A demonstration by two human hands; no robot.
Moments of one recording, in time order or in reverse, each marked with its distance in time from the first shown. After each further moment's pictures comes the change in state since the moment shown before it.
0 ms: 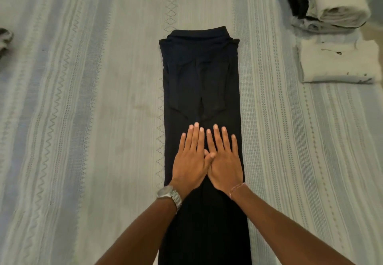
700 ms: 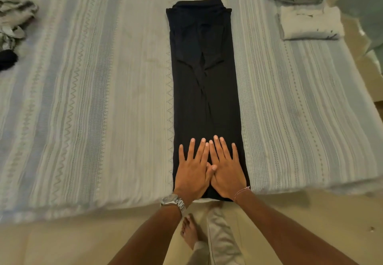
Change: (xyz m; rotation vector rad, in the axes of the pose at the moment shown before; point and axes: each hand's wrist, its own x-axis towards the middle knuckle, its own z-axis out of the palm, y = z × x) left_hand -0.240 0.030 0.058 0.077 -0.071 0.084; right_hand -0.235 -0.050 0.039 -0.088 -0.050 -0.062
